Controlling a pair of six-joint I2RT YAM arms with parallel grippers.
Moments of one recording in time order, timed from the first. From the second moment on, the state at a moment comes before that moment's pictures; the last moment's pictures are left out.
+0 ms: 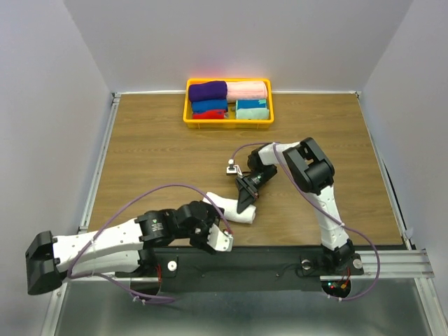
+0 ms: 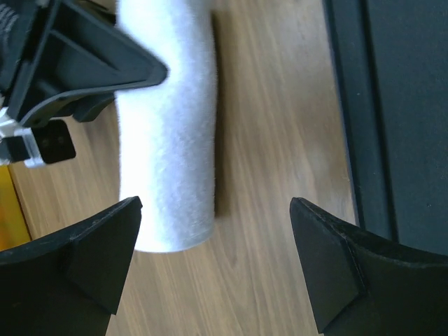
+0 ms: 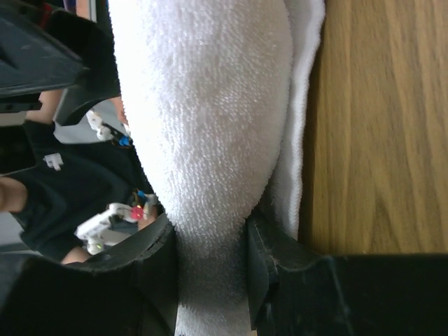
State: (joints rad) left arm -1.14 0.79 0.51 -0.46 0.04 0.79; right arm 0.55 2.33 1.46 -1.17 -1.28 -0.70
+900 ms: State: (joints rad) left arm -1.23 1.33 0.46 0.12 -0.28 0.85; right arm 0.55 2.41 1.58 -1.38 -1.27 -0.90
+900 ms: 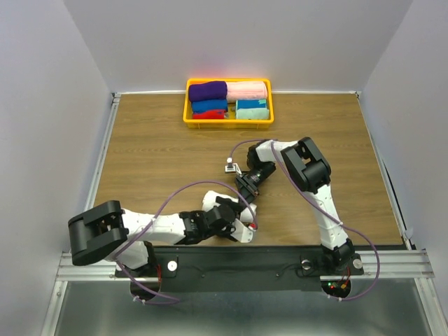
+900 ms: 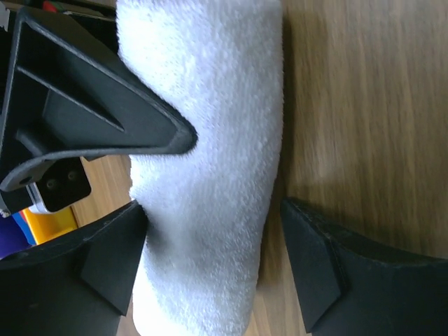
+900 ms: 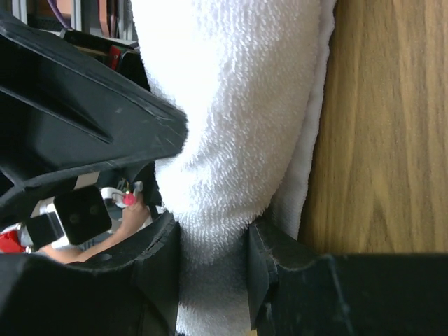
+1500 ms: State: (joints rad) left arm -1.07 1.46 0.70 -0.15 0.04 0.83; right arm 0.45 2.41 1.73 -1.48 -1.17 -0.80
